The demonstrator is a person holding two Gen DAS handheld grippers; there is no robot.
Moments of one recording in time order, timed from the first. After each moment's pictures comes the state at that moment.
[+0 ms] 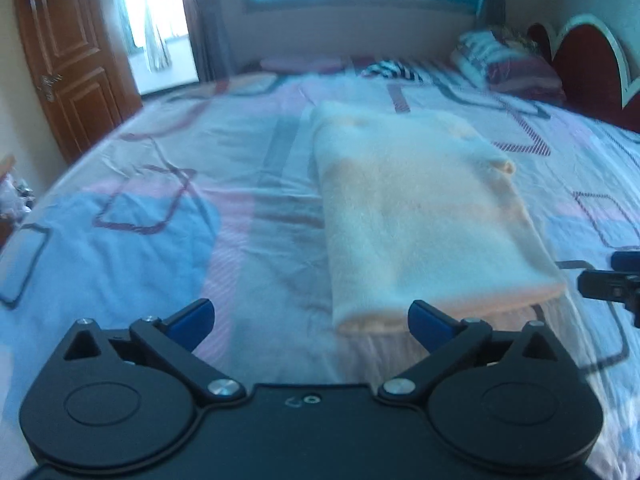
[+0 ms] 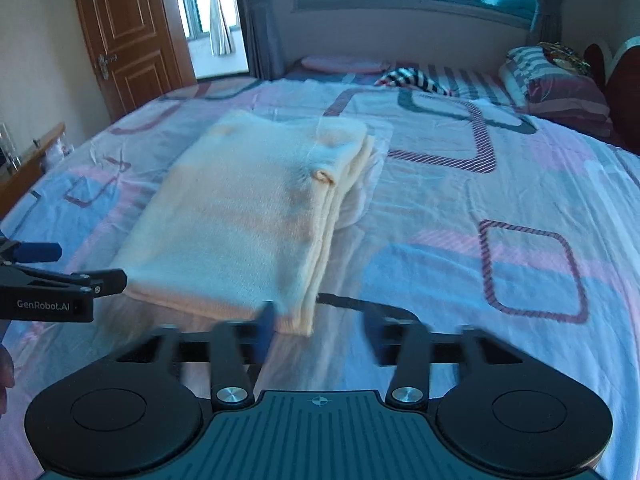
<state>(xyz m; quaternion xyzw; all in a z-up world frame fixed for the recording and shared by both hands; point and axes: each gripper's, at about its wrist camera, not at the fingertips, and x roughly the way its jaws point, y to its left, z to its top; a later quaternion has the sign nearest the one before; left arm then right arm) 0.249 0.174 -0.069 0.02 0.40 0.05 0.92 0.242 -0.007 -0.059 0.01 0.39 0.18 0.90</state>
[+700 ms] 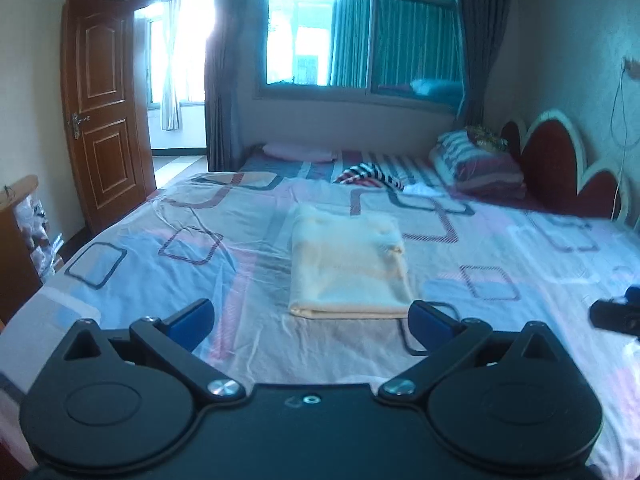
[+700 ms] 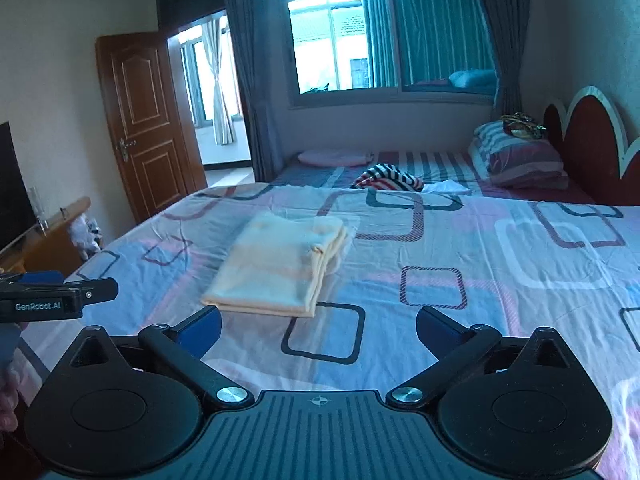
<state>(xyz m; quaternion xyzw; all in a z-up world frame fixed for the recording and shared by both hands) 0.065 0.133 0.064 -0.04 0.27 0.05 0.96 0.025 -0.075 0.083 0.04 0.27 0.17 0.95</state>
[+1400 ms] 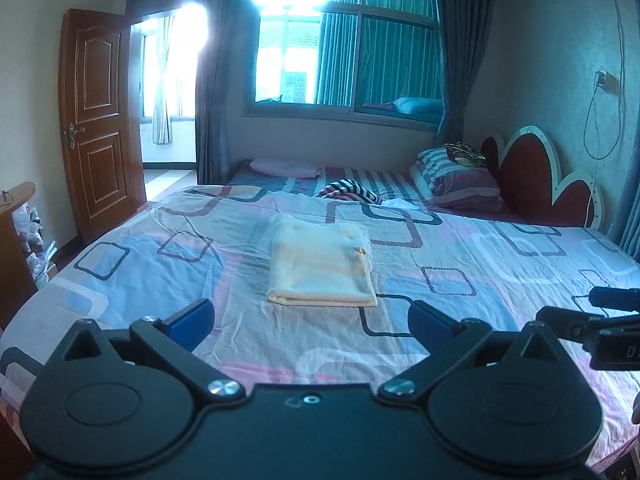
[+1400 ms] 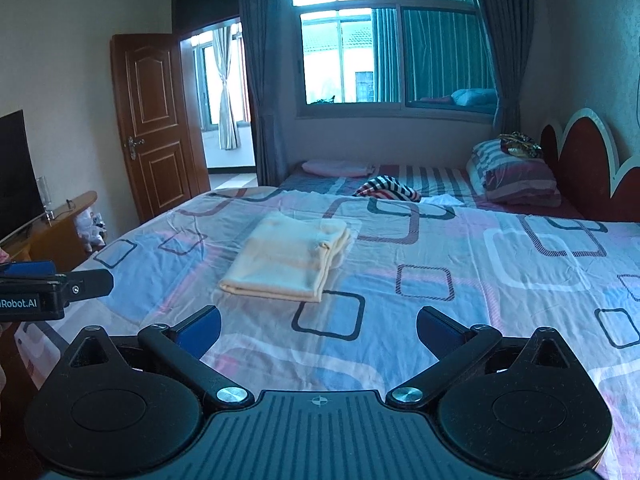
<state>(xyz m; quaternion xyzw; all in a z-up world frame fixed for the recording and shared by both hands) -0.005 0.108 0.081 -0.04 0.25 0.03 0.97 -0.044 -0.078 0.096 0.02 0.25 0.17 0.95</state>
